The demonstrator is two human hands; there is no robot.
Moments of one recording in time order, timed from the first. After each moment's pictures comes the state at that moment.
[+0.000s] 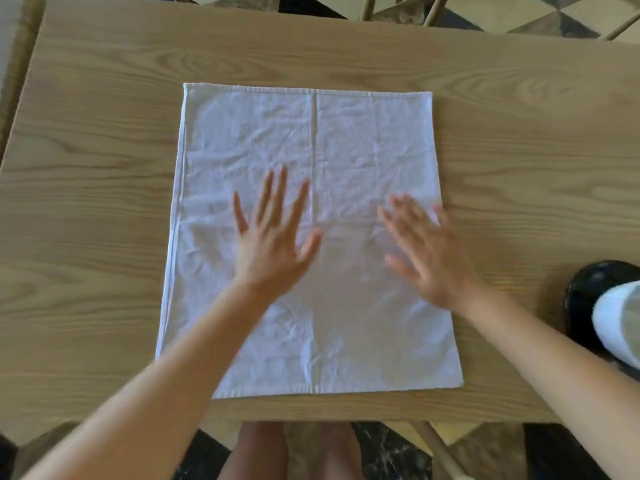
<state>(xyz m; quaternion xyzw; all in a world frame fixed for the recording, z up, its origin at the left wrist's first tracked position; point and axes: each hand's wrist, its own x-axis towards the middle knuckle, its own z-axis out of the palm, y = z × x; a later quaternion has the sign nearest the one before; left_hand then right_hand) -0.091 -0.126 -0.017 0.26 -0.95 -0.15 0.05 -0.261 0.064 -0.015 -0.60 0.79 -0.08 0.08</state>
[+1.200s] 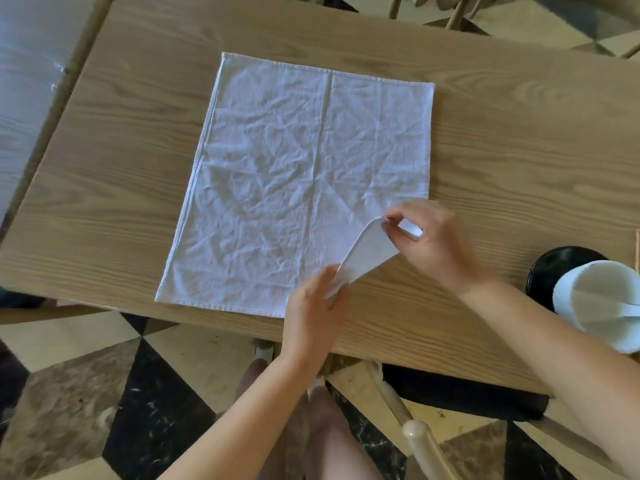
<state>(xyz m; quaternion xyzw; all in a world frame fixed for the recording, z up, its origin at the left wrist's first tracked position) -0.041 0.052 0.032 0.44 -0.75 -0.48 0.14 -0.233 0.091 0.052 -0.57 0.74 -0.33 0.09</state>
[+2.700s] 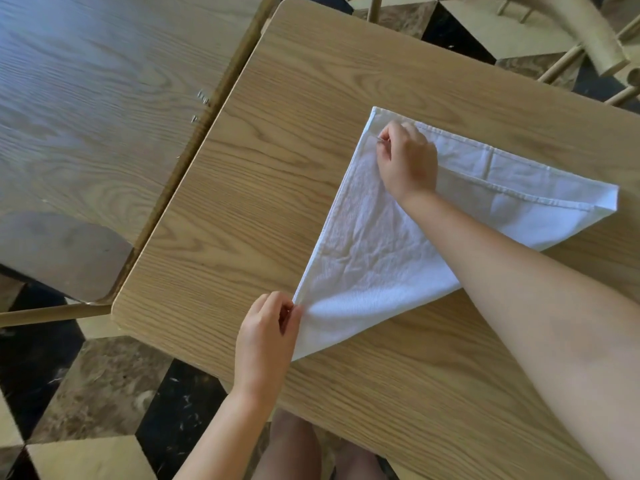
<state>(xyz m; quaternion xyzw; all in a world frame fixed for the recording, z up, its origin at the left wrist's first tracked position) 0.078 -0.130 0.010 0.60 -0.72 -0.32 0.13 -0.200 -0.250 -0.019 -0.51 0.83 -0.23 0.04</state>
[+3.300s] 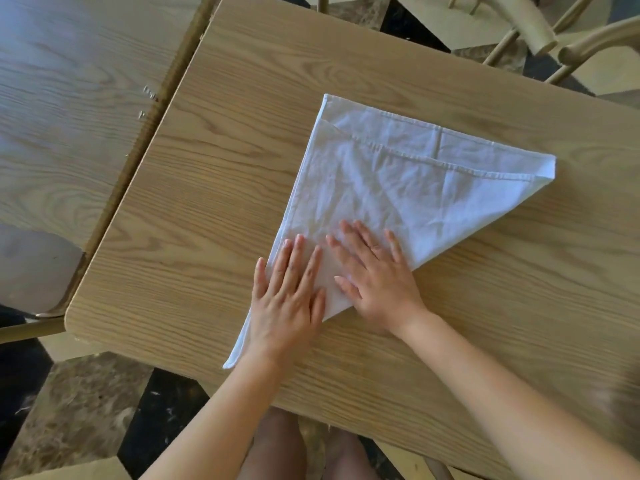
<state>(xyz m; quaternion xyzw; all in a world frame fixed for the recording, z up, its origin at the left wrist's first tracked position) 0.030 -0.122 -0.025 0.42 -0.90 -0.13 0.00 -0.142 -0.068 -0.031 -0.67 0.73 -0.02 0.12</state>
